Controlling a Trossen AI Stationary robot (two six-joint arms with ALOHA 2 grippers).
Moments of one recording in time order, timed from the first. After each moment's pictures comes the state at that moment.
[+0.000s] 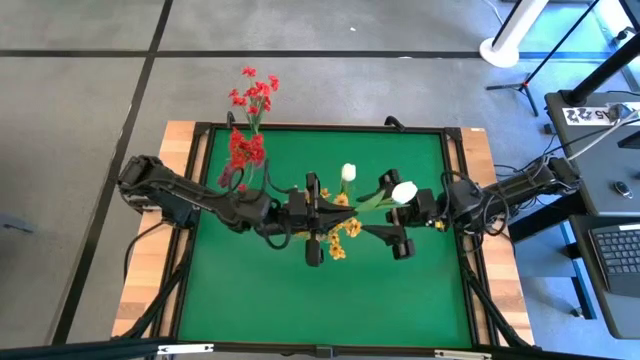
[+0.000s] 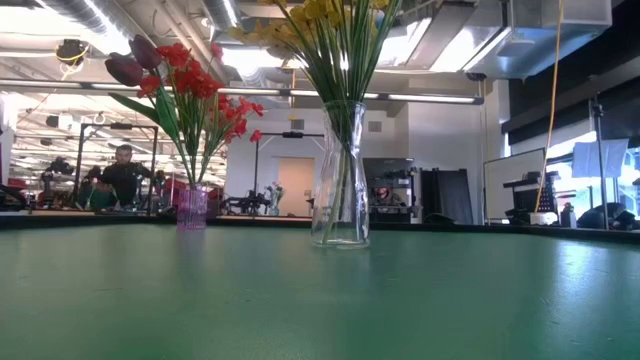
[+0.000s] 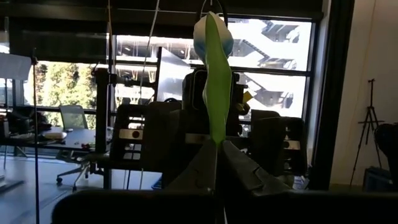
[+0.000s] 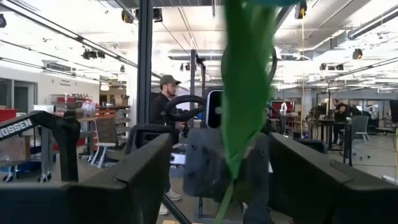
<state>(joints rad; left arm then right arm) -0.29 1.61 1.27 0.63 -0.39 0.04 0.34 1.21 0.90 0.72 0.15 -0.08</state>
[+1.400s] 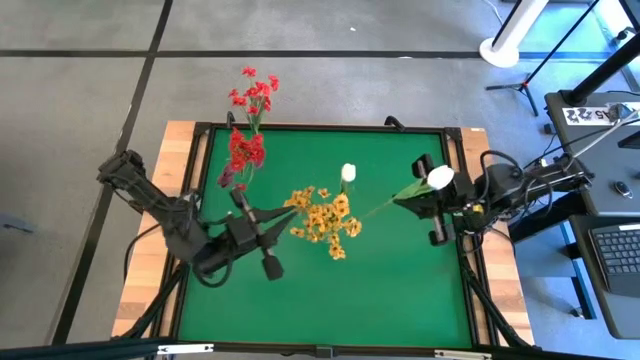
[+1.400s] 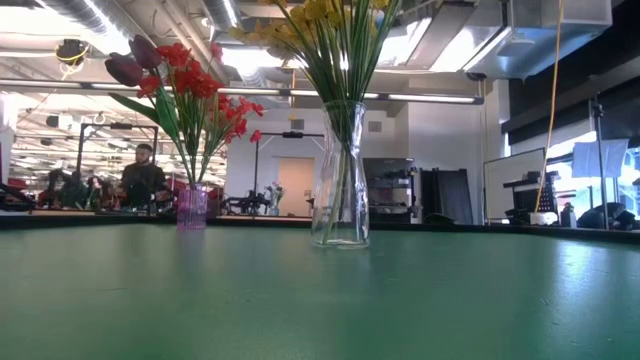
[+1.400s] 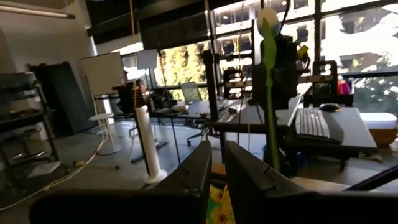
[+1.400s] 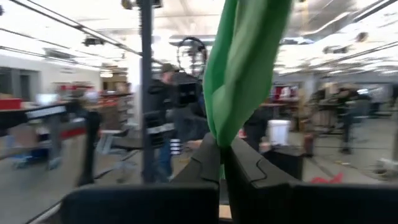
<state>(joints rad) -0.65 1.43 1.27 0.45 -1.21 0.38 0.34 0.91 0.90 0.35 0.16 -0.06</state>
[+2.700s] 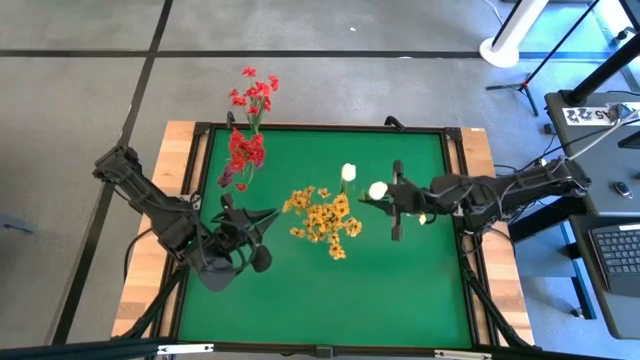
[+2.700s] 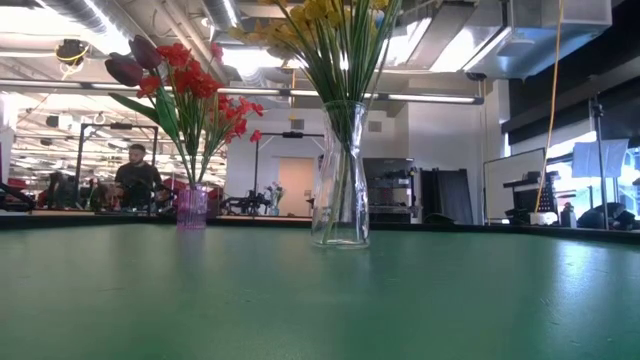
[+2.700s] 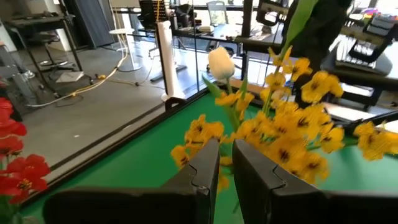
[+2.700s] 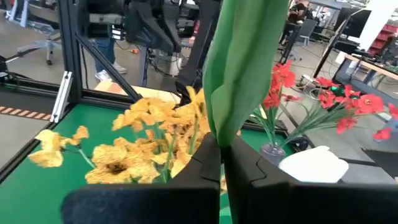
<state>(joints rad) -0.68 1.35 1.24 -0.69 -1.28 -0.79 0.24 1.06 0.91 0.03 0.28 -0.17</state>
